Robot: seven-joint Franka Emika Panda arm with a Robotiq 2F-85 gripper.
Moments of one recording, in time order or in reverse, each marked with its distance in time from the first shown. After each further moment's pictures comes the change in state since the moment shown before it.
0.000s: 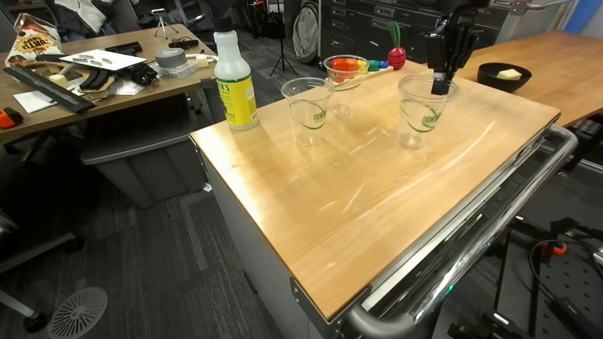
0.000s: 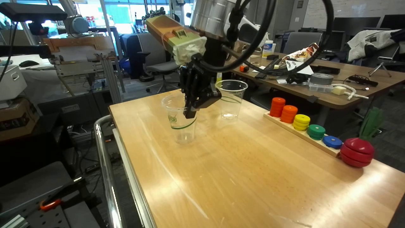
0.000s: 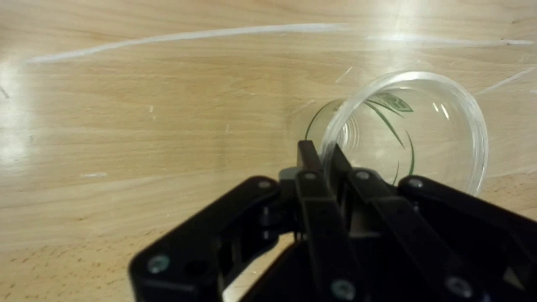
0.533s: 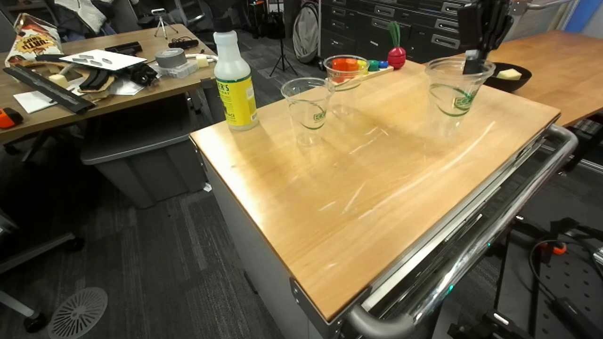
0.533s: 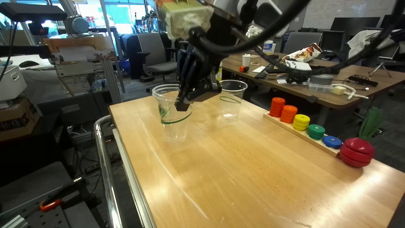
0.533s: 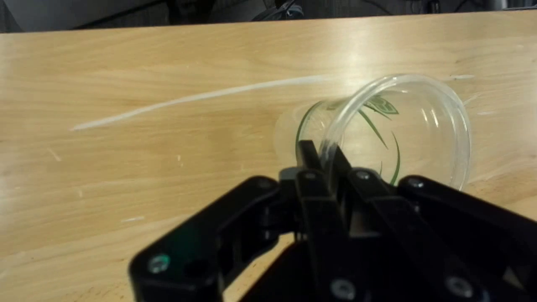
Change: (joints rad) arm -0.058 -0.044 -0.057 0.054 0.046 -0.217 -0.053
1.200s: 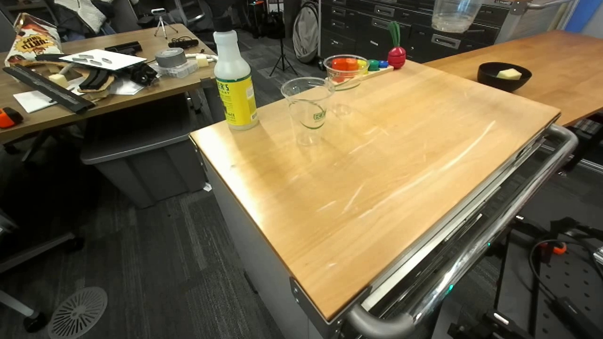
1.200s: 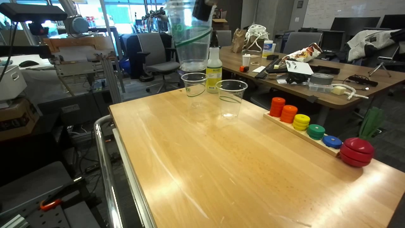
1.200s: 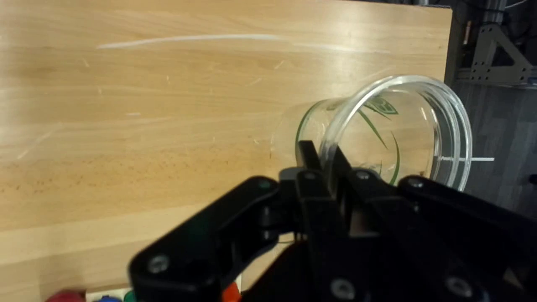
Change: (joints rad) arm 0.007 -0.025 -0.002 0.370 -0.001 -0.272 -0.027
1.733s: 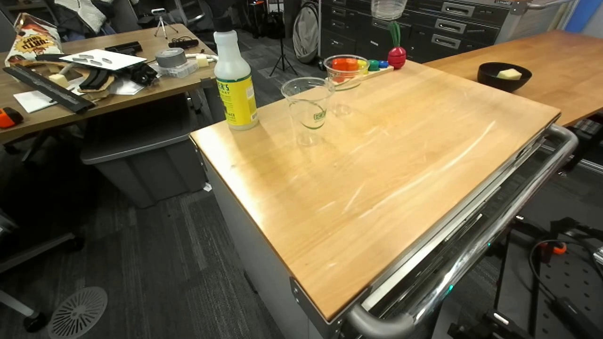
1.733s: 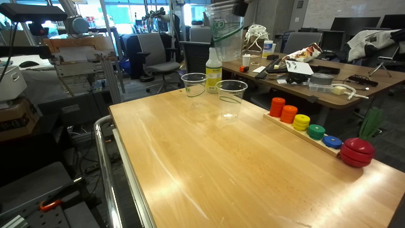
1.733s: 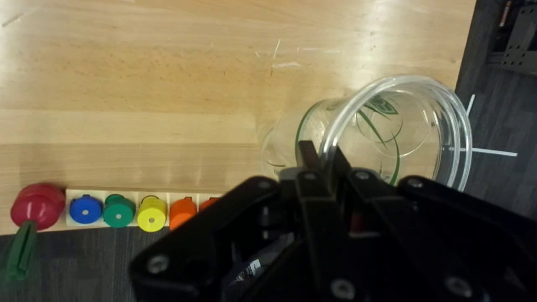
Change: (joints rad) arm 0.017 0.294 0.047 0.361 0.001 -0.002 0.000
